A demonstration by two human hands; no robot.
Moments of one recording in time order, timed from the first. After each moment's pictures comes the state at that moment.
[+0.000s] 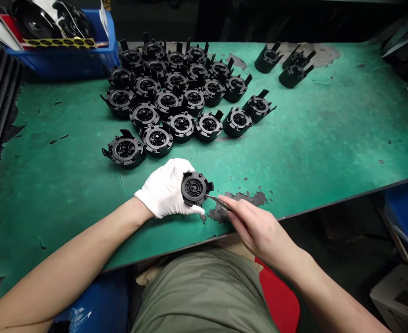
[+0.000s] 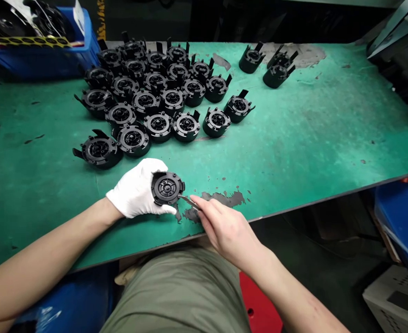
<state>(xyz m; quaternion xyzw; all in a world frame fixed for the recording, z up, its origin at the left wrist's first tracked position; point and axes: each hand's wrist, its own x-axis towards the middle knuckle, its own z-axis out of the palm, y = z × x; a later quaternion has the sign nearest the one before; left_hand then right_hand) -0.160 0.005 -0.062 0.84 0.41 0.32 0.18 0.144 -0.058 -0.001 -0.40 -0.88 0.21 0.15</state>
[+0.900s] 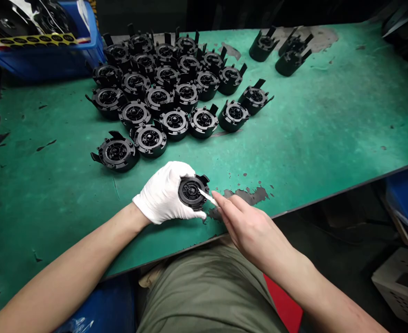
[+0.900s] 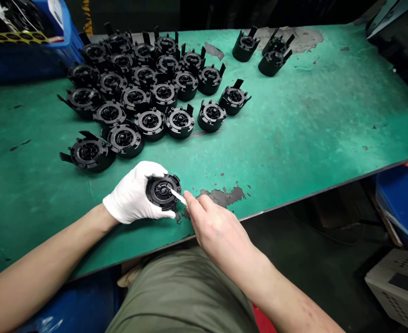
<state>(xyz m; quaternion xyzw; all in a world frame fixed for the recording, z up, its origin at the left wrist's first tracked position) -0.156 -0.001 -0.059 0.82 0.38 0.37 0.21 0.111 -0.067 0.009 -0.45 -0.88 0.11 0.06</state>
